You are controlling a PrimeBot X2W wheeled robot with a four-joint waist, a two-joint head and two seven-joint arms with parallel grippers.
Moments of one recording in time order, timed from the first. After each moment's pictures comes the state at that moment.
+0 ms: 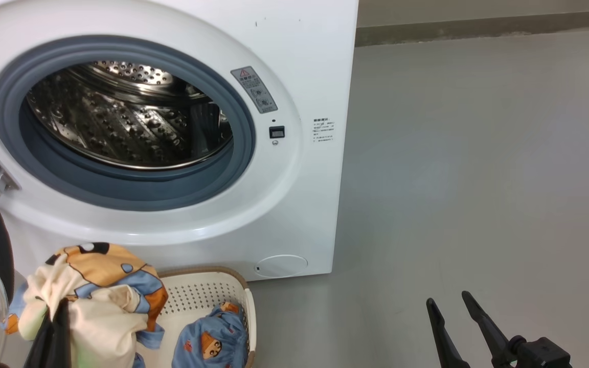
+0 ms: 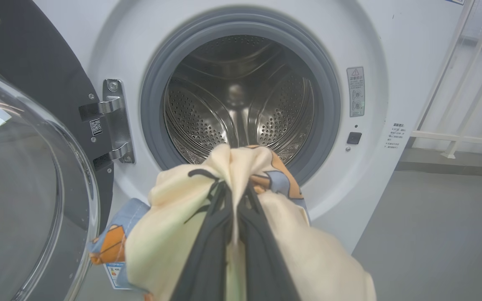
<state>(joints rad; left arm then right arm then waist) 0.17 0.18 0.07 -0.05 -0.37 -0.13 -0.26 0.13 -0.05 0.09 0.06 0.23 0.13 -0.26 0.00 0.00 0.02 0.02</state>
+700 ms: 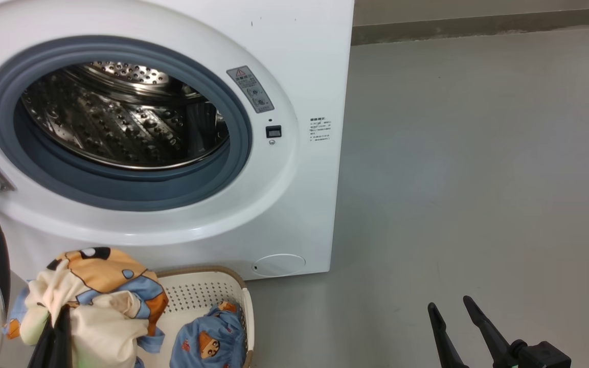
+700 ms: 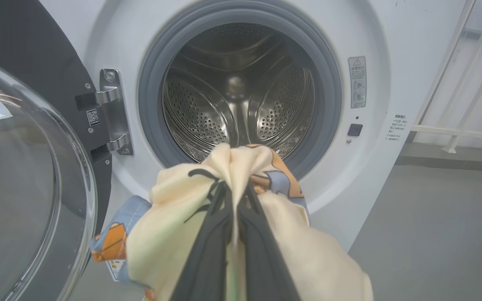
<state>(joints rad) 0.19 0.17 0.07 -0.05 -0.36 -0.13 -0.26 0.14 -0.05 0.08 0.06 0.23 0.13 -0.26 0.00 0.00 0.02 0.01</state>
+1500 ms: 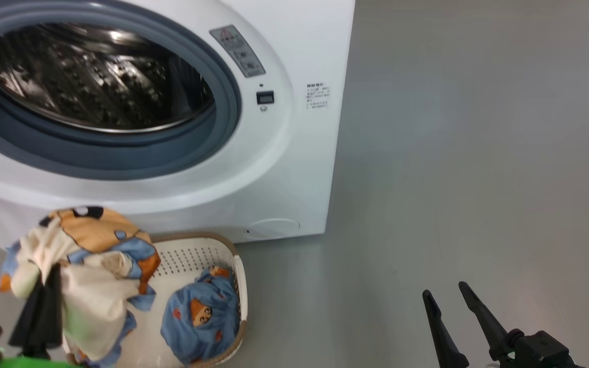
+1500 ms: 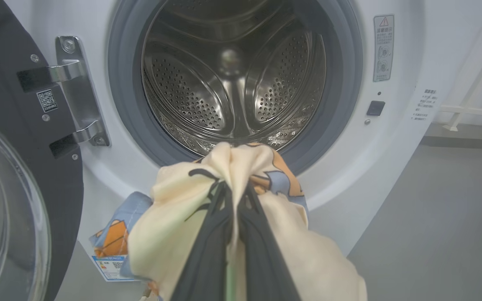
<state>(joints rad) 0.04 0.24 0.03 0.03 -0.41 -0.13 -0.26 0.12 -0.05 0.10 0.04 0.22 0.13 -0.26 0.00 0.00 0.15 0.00</state>
